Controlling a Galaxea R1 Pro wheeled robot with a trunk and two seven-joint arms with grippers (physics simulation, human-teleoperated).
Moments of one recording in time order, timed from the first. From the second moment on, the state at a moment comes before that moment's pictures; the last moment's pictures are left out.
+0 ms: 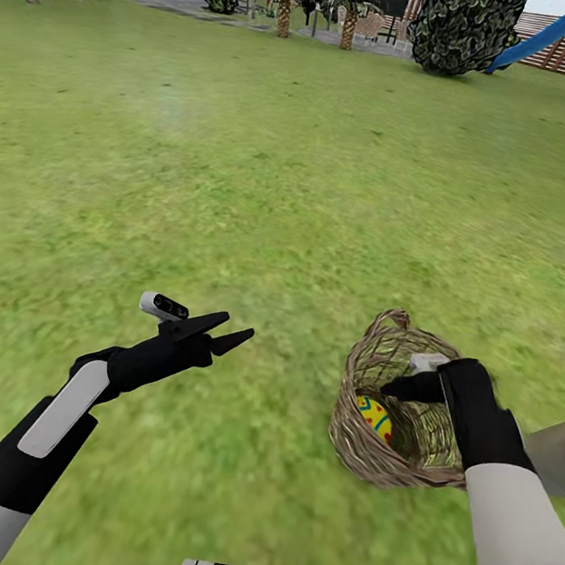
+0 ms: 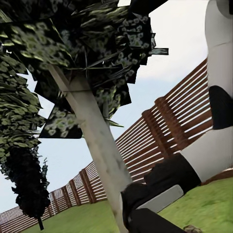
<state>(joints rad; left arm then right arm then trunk) -0.57 0.14 -0.20 -1.47 1.31 0.85 -0.78 -0.91 -0.19 -0.04 -0.97 0.43 1.00 0.60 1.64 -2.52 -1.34</state>
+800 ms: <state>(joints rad) -0.57 0.13 -0.20 -1.45 1.31 0.85 -0.77 -1.11 -0.24 0.01 -0.75 0.48 0.99 0.59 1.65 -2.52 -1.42</state>
